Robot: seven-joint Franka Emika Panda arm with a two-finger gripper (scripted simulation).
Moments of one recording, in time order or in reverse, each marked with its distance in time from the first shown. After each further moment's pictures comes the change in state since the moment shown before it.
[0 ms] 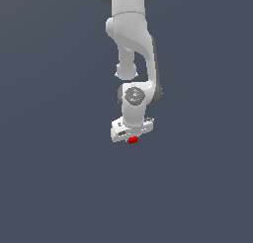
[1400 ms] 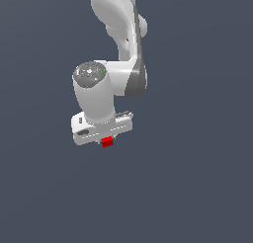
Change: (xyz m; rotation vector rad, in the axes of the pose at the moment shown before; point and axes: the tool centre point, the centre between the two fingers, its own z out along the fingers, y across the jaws) arm 0.040 0.123 -0.132 -0.001 0.001 0.001
